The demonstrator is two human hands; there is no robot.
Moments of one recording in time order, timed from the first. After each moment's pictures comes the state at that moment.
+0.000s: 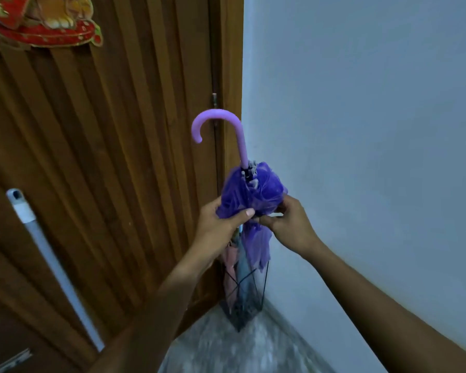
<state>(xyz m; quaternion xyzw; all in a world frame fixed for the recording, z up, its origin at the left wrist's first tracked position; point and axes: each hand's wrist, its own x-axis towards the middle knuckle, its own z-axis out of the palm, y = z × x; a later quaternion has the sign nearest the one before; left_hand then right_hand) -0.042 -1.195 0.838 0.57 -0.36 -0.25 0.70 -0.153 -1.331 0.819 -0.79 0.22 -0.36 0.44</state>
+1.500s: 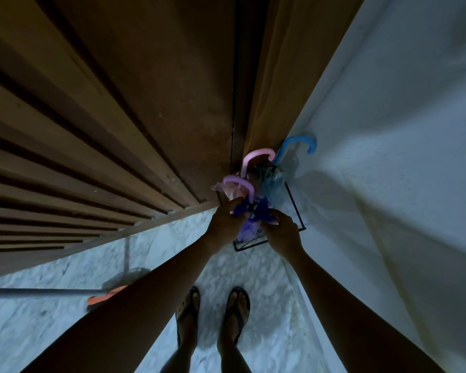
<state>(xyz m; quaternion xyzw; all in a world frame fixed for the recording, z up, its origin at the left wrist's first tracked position) 0.148 -1.457 0.348 0.77 -0.03 -0.44 0.47 0.045 -1.588 0.336 -0.78 0.40 0.11 0.48</state>
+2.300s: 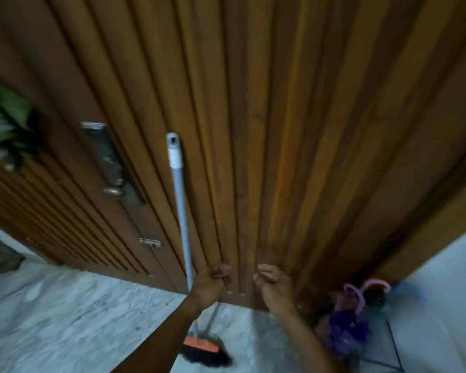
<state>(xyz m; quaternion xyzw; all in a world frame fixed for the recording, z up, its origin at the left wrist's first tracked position) 0.132 -1.092 0.612 0.76 0.17 -0.16 0.60 0.112 -1.269 0.609 -0.76 0.20 0.04 0.62</state>
